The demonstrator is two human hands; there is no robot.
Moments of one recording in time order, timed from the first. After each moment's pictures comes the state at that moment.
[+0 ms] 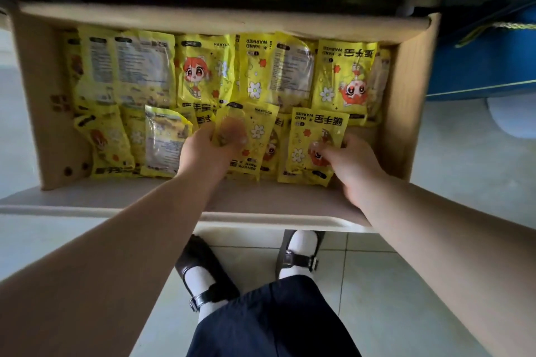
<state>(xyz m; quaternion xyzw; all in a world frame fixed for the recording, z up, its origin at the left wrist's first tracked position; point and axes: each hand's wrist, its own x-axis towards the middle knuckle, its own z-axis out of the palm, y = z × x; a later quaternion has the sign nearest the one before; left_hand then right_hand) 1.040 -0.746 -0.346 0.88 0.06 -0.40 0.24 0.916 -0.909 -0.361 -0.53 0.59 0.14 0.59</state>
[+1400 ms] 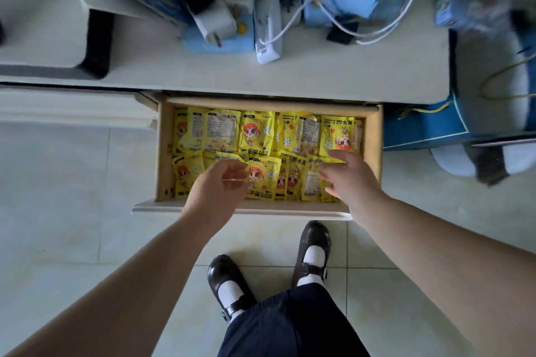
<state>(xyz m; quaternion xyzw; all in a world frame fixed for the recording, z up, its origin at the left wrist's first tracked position) 1.062 -0.674 -0.167 0.83 -0.02 -0.42 0.38 0.963 -0.856 -0.167 -0.59 0.57 0.12 0.56</state>
